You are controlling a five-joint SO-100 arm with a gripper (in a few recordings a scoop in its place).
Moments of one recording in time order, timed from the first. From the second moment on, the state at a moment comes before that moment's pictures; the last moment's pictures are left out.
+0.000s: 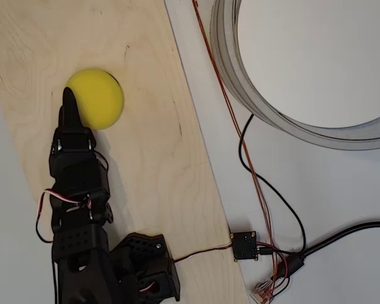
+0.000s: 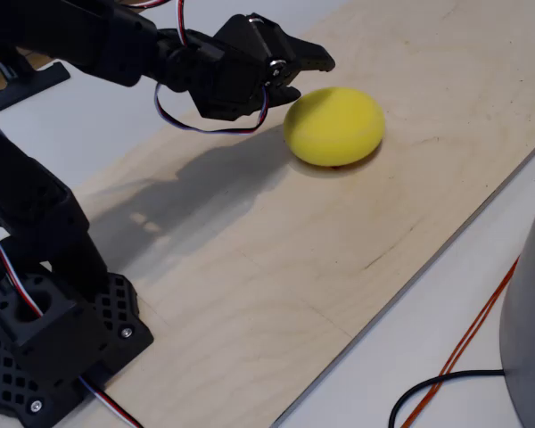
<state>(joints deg) 88.8 103.4 149.2 -4.0 32.5</state>
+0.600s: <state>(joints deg) 89.8 112.9 138.2 -4.2 19.0</state>
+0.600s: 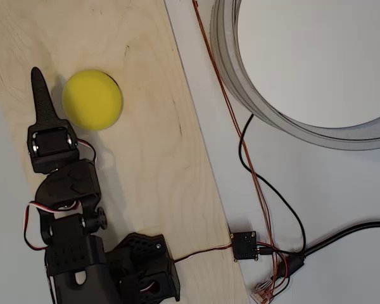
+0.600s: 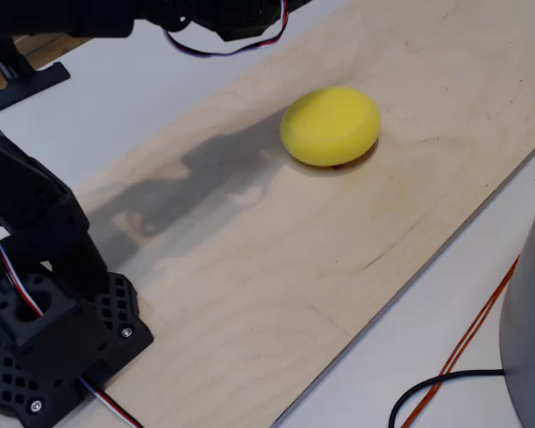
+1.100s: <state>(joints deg) 92.5 113.5 132.4 -13.9 2.3</state>
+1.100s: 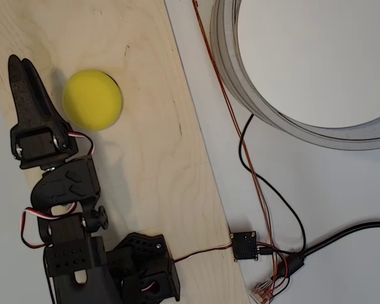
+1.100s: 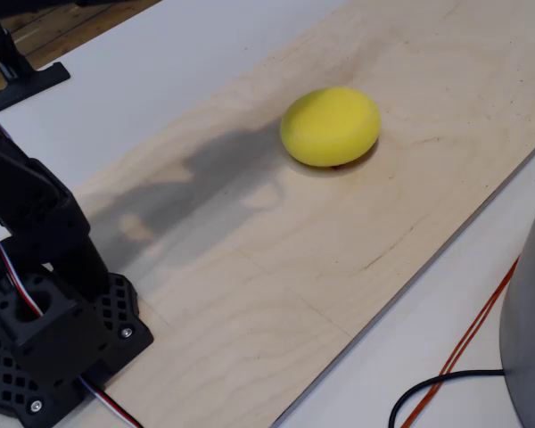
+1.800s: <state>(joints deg) 95.0 109.2 129.6 -16.4 2.6</state>
